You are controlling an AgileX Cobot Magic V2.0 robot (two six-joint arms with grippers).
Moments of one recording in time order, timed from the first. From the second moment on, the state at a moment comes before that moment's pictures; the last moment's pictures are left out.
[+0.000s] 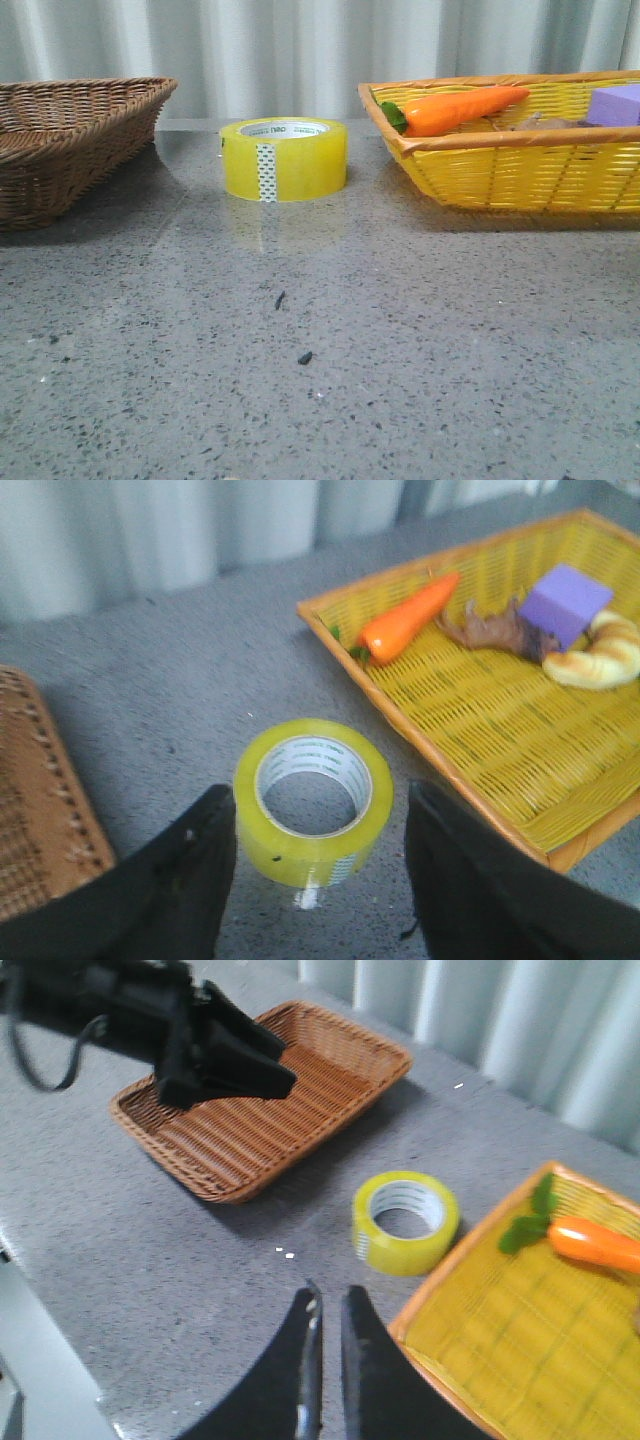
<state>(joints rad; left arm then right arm) -0.39 1.36 -1.43 -0.43 0.76 0.32 0.47 0.99 -1.64 0.23 1.16 -0.22</state>
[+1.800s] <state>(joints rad) -0.40 2.05 -1.88 -0.36 1.04 0.15 0.47 0.55 -1.15 0.20 0.92 -0.15</state>
